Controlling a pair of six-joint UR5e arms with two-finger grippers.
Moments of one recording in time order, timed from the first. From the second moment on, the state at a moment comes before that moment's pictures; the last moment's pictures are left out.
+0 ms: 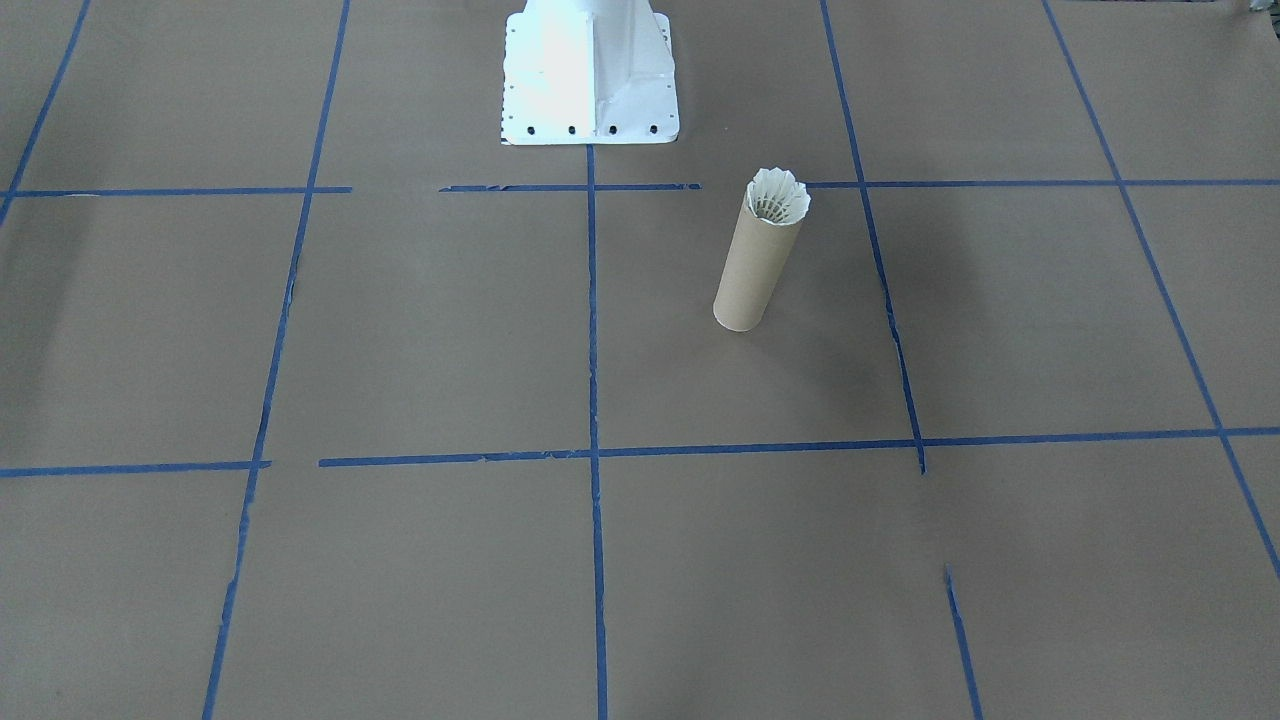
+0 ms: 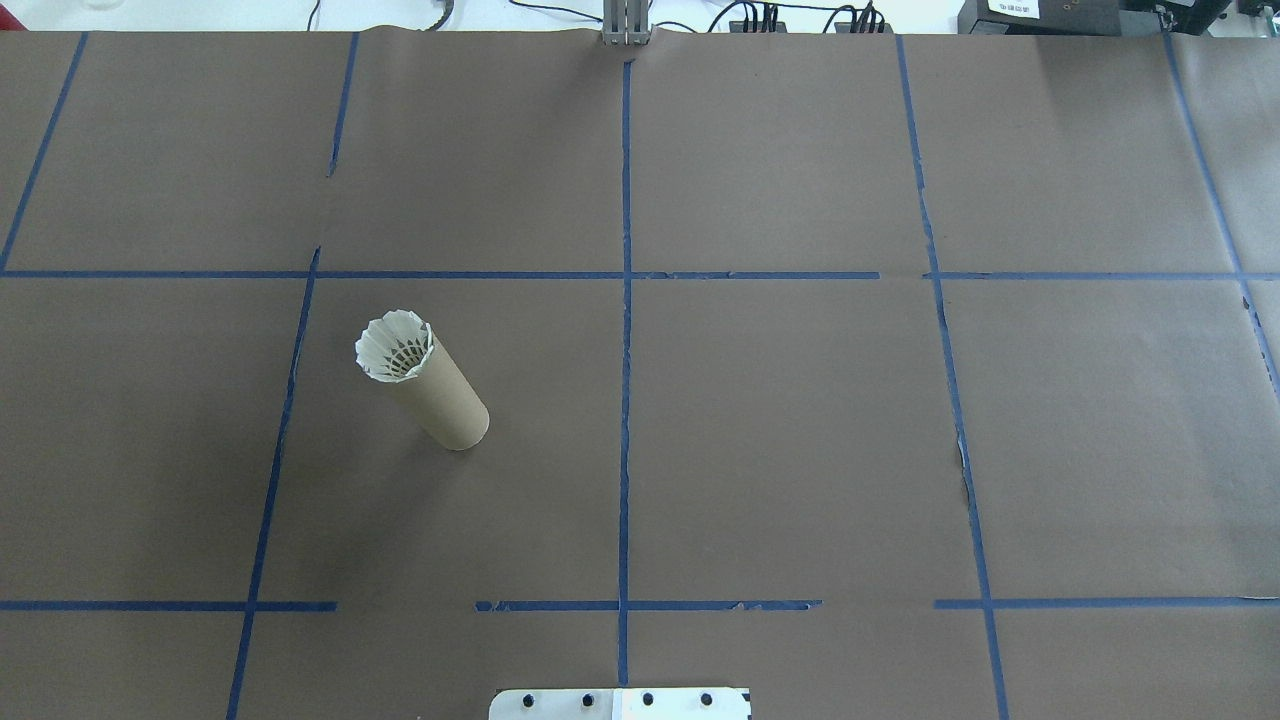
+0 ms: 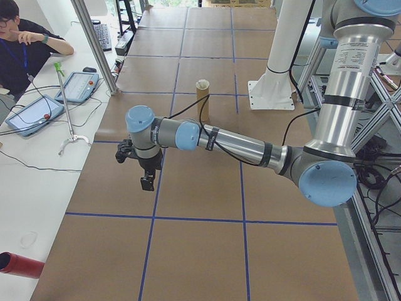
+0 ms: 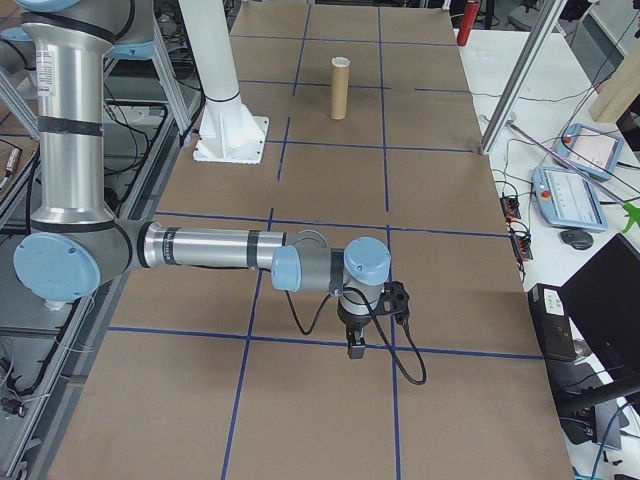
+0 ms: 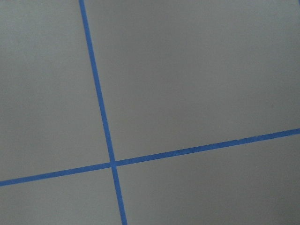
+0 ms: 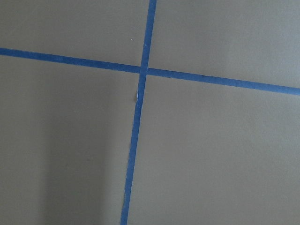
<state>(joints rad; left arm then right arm) -1.47 -1.70 -1.66 -1.46 -2.29 -0.02 1.54 -1.63 1.63 -1.57 2.29 -0.10</state>
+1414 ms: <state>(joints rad) -1.56 -1.52 -1.65 -1.57 -2.30 0.07 1.54 -1.63 1.63 -1.57 2.29 -0.10</state>
